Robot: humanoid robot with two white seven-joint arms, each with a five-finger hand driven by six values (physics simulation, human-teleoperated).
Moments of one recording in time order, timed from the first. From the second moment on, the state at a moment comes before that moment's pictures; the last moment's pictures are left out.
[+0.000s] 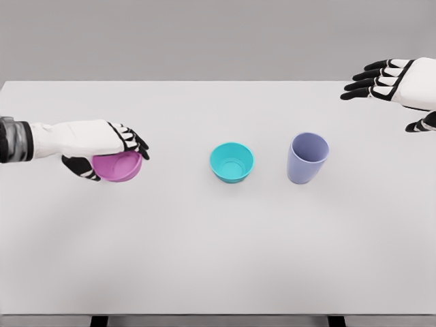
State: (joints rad) left arm -0.75 0.98 -0.82 -1.68 -0.23 -0.41 -0.61; right arm -0.58 -1.19 0.35 -1.76 0.08 -0.61 0.61
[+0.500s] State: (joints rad) left arm -0.79 0.85 -0.83 -1.68 -0.26 -0.40 -0.61; right arm -0.58 -1.20 0.35 -1.76 0.08 -0.61 0.61
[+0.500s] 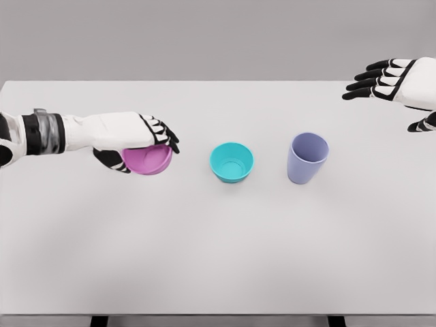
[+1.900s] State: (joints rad) left arm -0.87 0.53 -0.86 -1.56 -0.45 -0.41 -0.61; right arm -0.62 -1.23 0.35 -1.75 0.07 -0.61 0.61
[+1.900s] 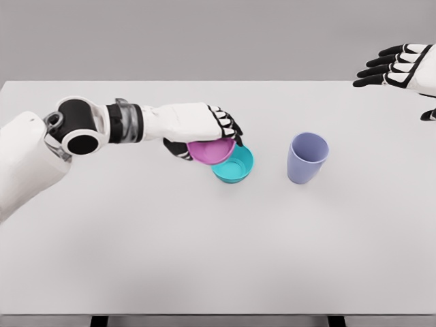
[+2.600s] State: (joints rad) left arm -0.90 0.42 -0.93 -1.44 -0.47 -0.41 -0.61; right arm -0.62 -1.25 0.34 -1.75 0.07 -0.61 0.61
